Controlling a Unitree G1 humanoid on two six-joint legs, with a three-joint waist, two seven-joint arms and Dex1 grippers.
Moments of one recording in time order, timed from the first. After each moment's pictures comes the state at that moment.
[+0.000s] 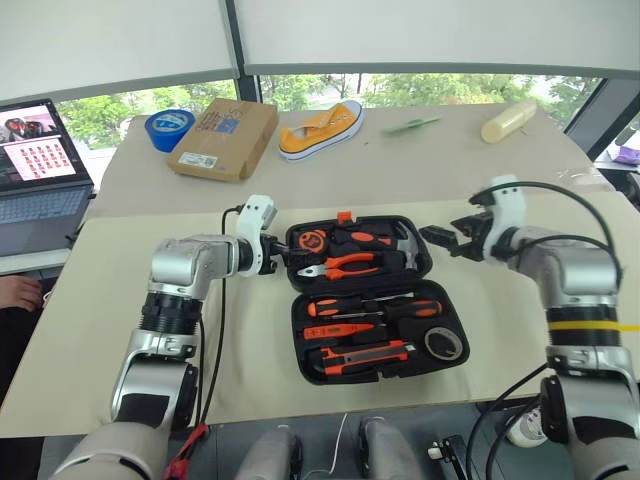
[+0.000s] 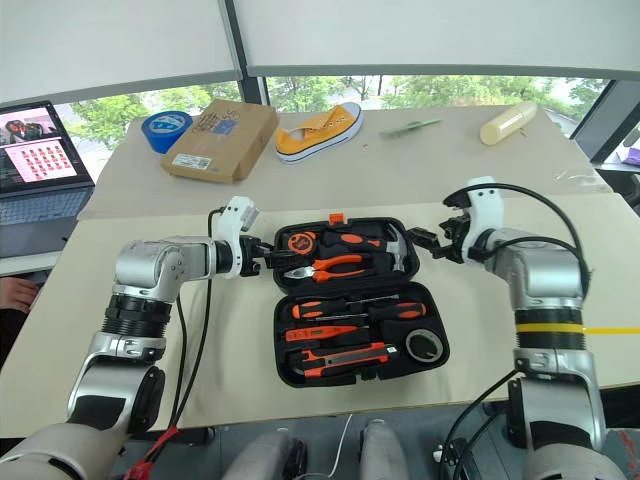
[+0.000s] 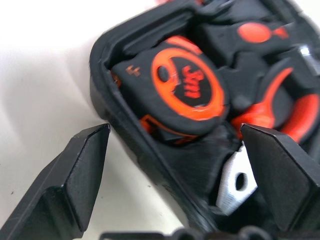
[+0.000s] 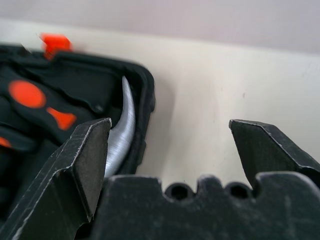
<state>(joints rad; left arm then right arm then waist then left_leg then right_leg) -0.79 0.35 0.00 0.26 -0.34 1.08 -0.63 -0.74 -0.58 -0.07 0.37 0.26 0.82 0.61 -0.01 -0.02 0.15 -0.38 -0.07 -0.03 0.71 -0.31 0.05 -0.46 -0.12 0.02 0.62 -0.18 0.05</state>
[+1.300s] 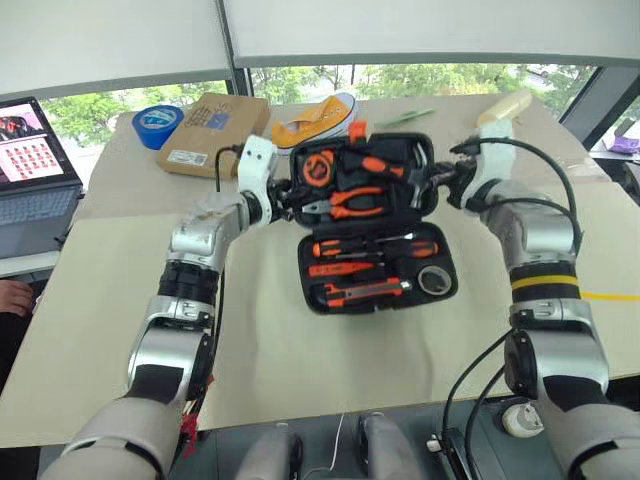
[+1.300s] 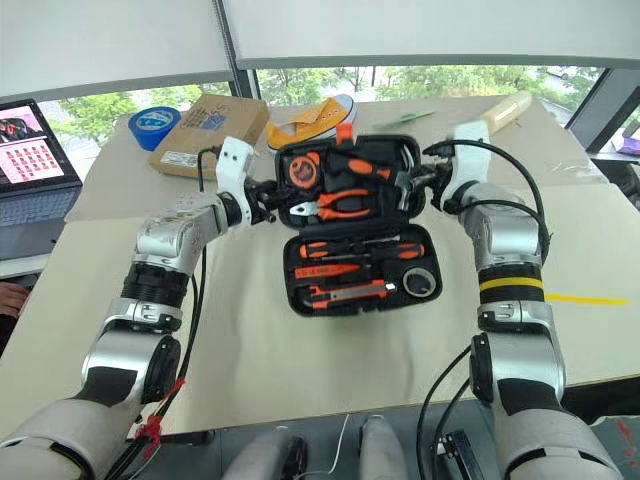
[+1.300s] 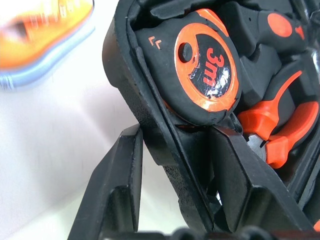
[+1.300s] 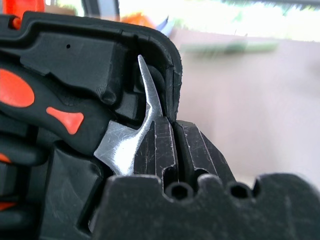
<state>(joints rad) -0.98 0.30 0.02 0.53 -0.23 0.49 -0.60 -0.97 -0.47 -0.13 0.57 0.19 0.39 0.44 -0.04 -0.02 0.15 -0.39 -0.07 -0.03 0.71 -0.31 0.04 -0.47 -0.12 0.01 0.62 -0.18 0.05</state>
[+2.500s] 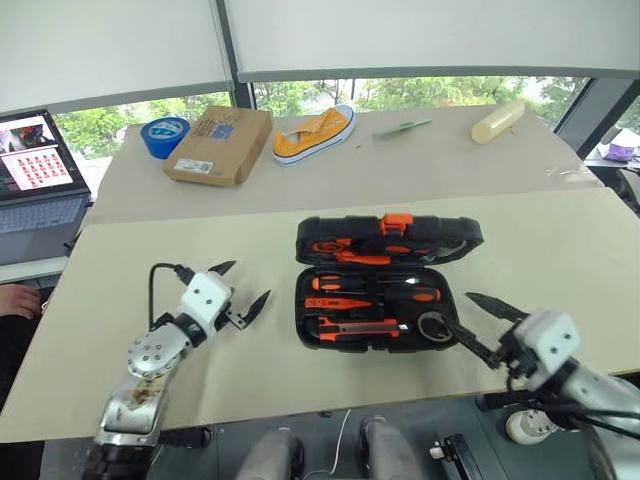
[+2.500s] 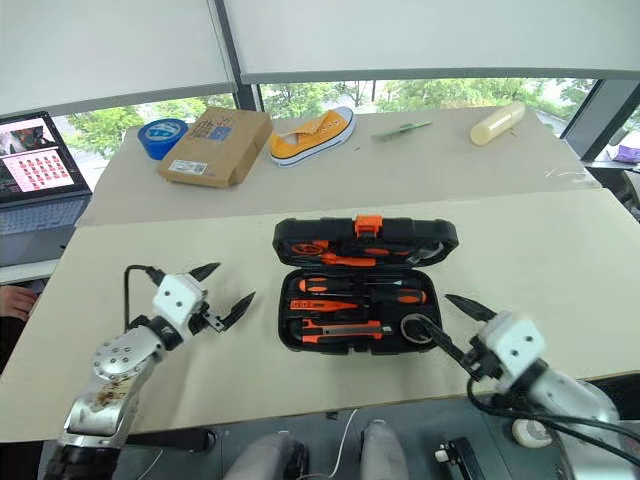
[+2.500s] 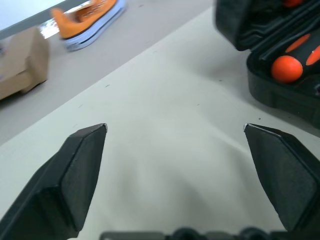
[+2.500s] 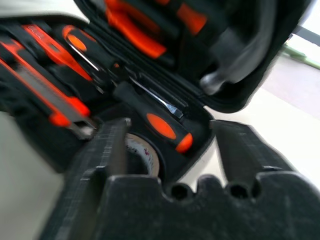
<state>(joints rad) 0.03 0.45 0.09 -0.27 -0.13 0.16 -0.54 0.42 -0.66 -0.36 -0.54 0.38 0.06 0.68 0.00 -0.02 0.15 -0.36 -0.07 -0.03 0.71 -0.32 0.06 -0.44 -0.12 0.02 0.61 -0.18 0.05</state>
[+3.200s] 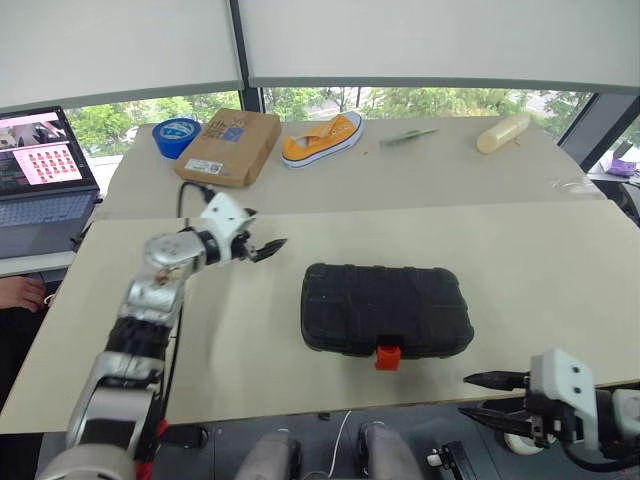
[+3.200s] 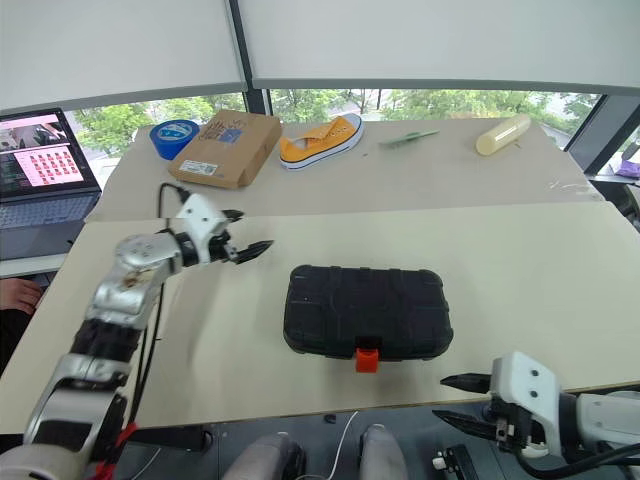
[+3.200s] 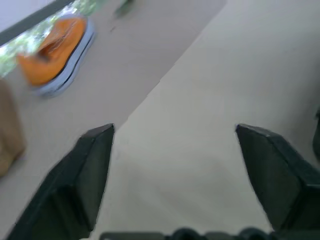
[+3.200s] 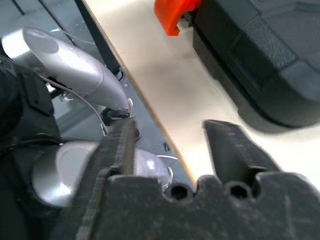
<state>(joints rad) -0.74 0.48 -0.14 0.45 -0.08 0.05 -0.90 0.51 -0.94 -0.33 -0.54 0.39 0.22 1.12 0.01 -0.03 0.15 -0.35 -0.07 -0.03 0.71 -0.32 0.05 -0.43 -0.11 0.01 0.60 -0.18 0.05</state>
